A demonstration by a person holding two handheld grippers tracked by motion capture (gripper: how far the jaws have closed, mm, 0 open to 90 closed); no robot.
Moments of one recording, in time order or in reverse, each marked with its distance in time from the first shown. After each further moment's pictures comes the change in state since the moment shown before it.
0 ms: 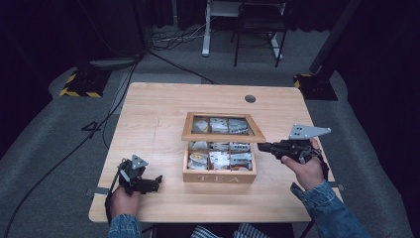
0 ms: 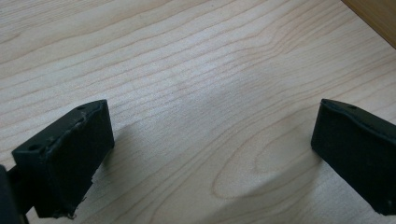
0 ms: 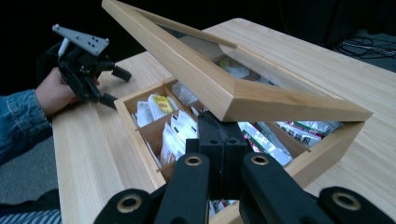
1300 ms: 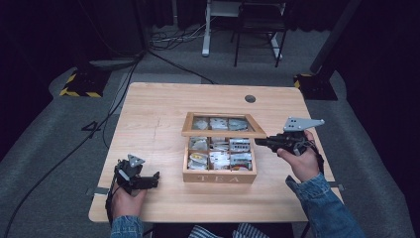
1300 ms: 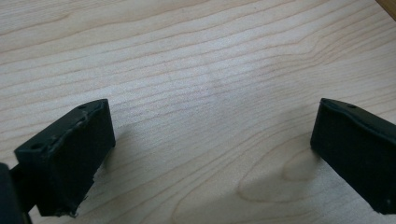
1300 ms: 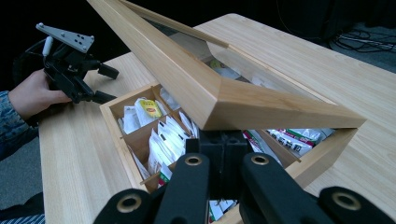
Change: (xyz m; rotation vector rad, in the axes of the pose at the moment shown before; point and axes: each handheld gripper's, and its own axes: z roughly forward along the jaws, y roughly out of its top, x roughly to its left) left arm 0.002 0.000 -0.001 -0.006 0.101 -0.108; right arm -0.012 0.012 0.014 0.033 -0.016 0.002
